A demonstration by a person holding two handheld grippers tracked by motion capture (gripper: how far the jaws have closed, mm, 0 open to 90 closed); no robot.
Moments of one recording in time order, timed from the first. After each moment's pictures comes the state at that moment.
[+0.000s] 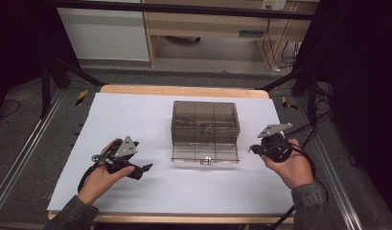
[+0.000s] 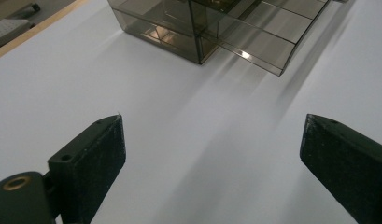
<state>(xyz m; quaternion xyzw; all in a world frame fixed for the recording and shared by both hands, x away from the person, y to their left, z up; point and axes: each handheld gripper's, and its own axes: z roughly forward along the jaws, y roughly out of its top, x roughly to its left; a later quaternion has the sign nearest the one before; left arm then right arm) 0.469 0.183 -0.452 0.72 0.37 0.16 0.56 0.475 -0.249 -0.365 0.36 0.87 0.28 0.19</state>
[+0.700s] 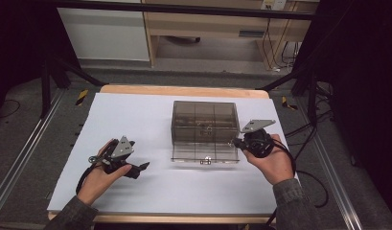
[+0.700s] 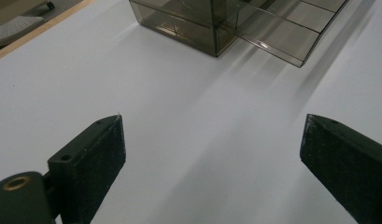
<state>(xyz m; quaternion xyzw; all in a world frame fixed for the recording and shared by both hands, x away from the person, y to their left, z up) 0.472 0.192 -0.458 0.71 0.38 0.18 0.56 0.485 -0.204 -0.361 0.33 0.86 0.33 0.20</state>
